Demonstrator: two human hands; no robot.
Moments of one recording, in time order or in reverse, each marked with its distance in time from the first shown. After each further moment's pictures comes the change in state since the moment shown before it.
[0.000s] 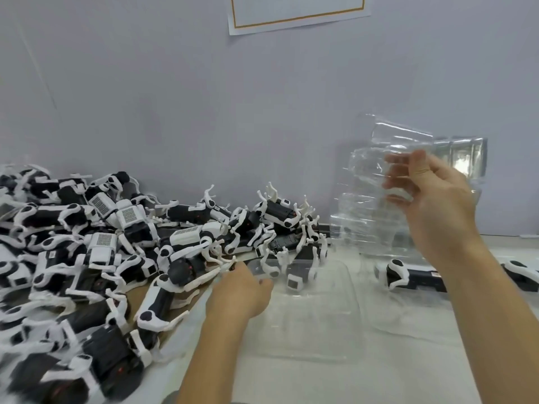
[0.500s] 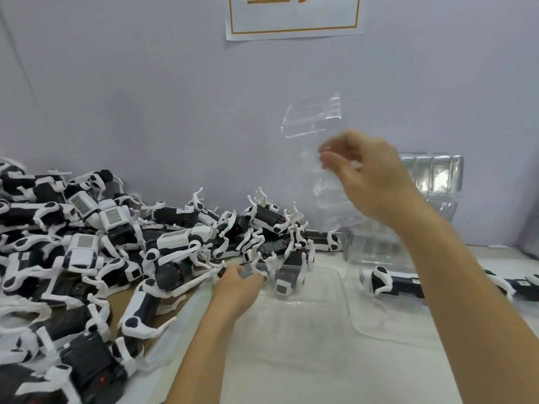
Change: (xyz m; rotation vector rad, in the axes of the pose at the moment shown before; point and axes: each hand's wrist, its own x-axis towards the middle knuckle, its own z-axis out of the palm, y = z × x) left_hand 0.014 0.000 0.013 -0.709 -0.078 -0.020; right_hand 0.021 -0.038 0.056 -0.705 -0.301 -0.333
